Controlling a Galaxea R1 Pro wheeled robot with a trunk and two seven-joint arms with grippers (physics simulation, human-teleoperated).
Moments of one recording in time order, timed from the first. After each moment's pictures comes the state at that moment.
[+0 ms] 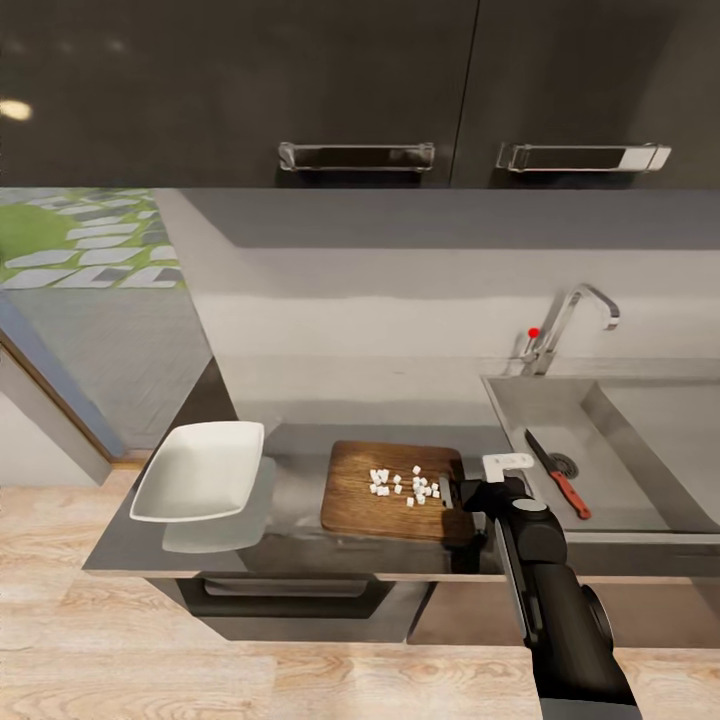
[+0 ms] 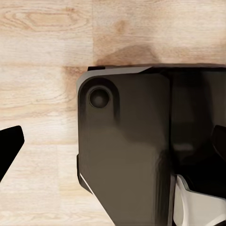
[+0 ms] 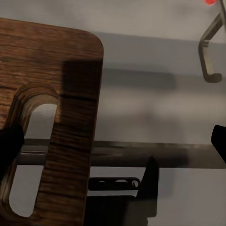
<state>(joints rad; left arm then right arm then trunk) 0.14 -0.01 -0.03 -0.58 0.02 -0.13 0.01 -0.44 0.15 -0.08 -1.53 0.34 0.81 0.11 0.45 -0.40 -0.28</state>
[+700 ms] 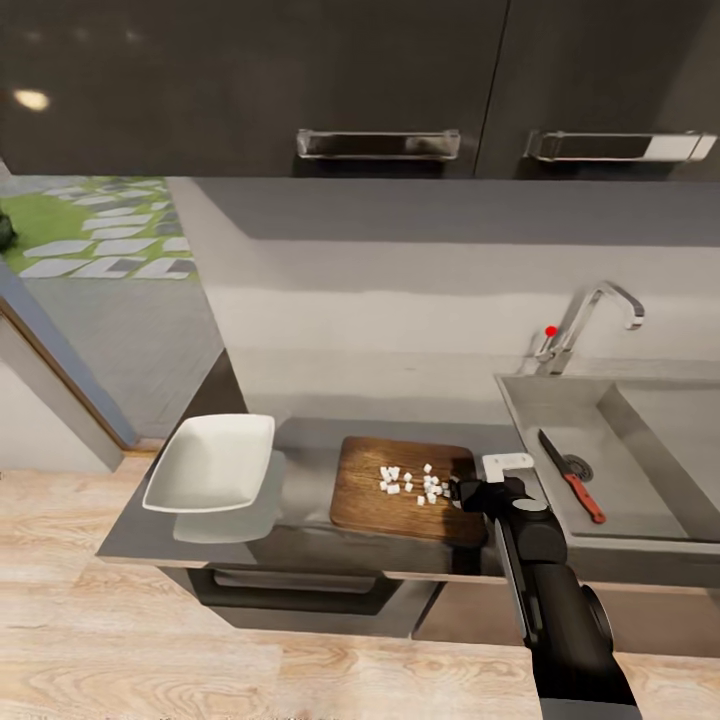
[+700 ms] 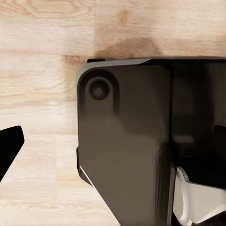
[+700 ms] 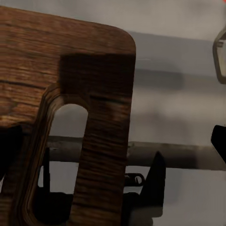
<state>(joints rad) 0.14 -0.01 -0.03 -0.57 0.02 -0.13 0.01 -0.44 0.15 -0.08 -1.53 0.34 0.81 0.11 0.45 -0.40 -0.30</state>
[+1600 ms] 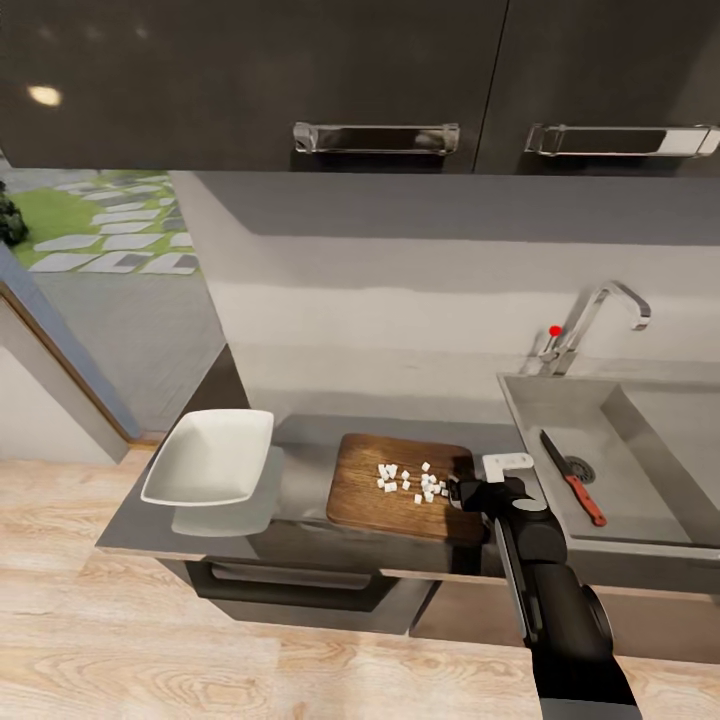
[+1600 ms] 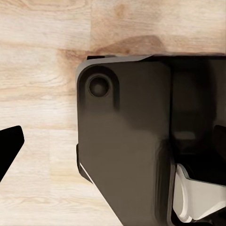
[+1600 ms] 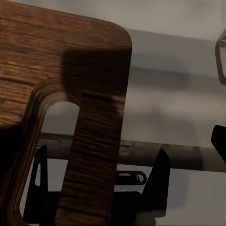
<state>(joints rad) 0.14 -0.01 -0.03 -0.57 0.02 -0.13 0.01 -0.44 0.15 -0.08 -1.53 0.34 0.81 0.11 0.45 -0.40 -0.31</state>
